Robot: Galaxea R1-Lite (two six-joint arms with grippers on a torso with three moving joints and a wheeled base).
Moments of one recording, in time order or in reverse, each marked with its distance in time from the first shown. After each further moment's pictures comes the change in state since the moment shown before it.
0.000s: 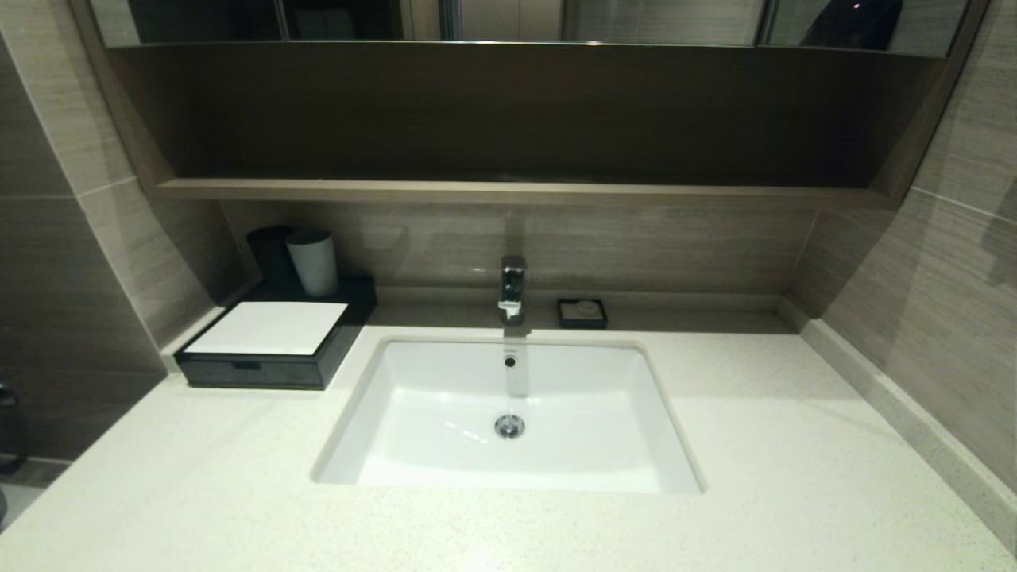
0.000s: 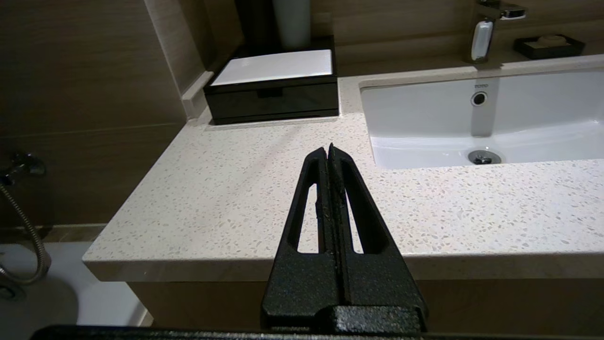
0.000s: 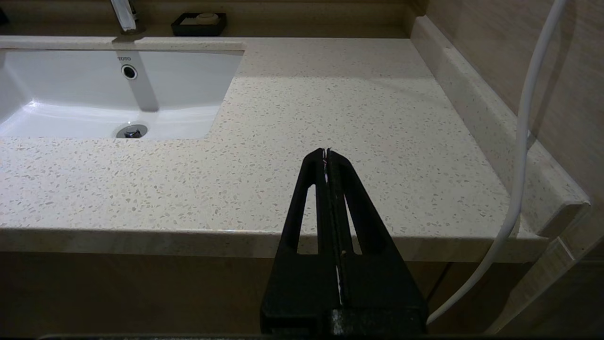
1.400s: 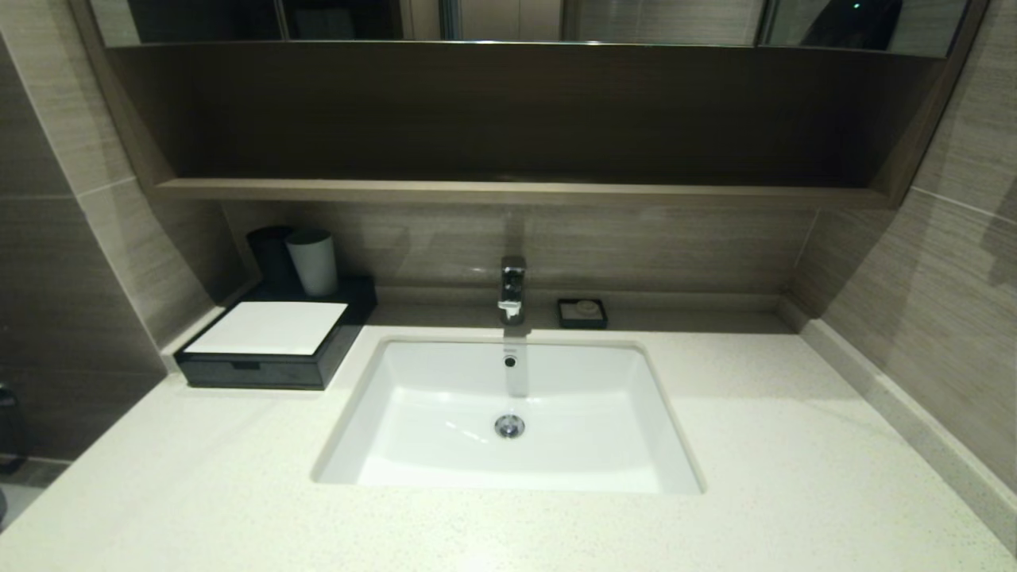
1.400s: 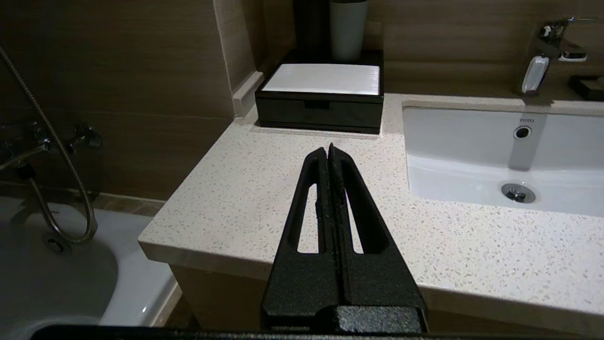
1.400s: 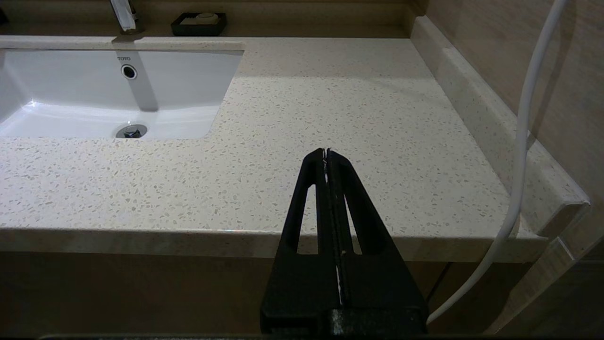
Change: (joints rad) left arm 0.000 0.098 -0.174 0.091 0.149 -0.062; right arm 0.000 0.000 0.000 0.000 0.000 0.000
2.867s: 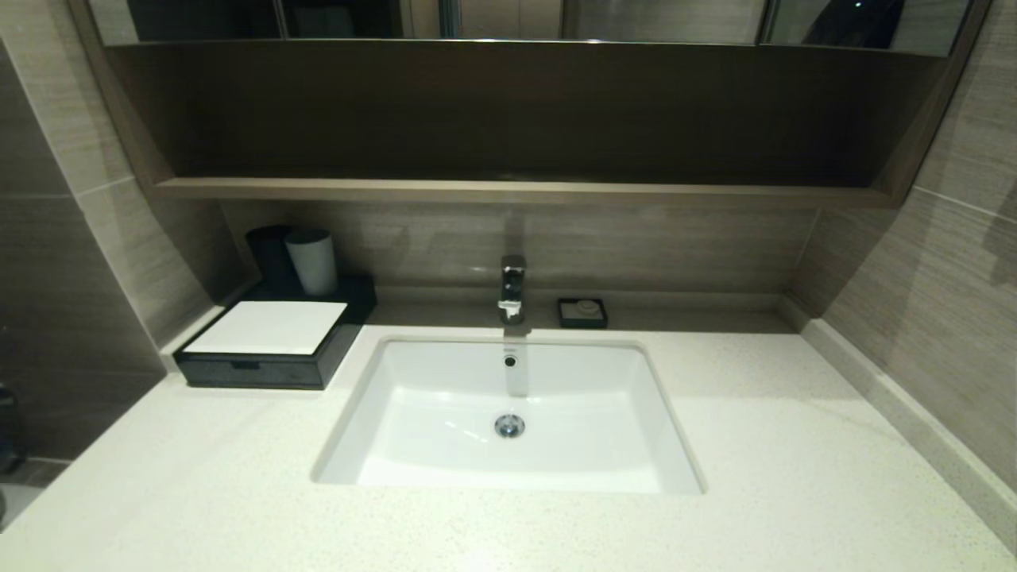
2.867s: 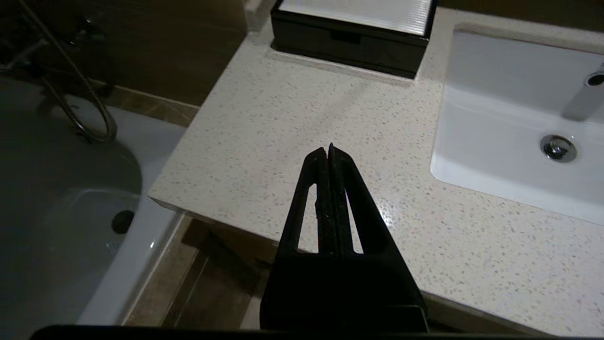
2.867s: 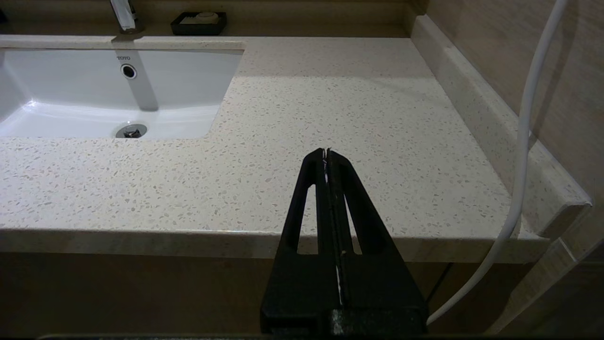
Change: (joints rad) left arm -0.250 0.676 -0.443 0.255 0.336 -0.238; right arm 0.000 0.000 0.000 0.000 0.000 0.000
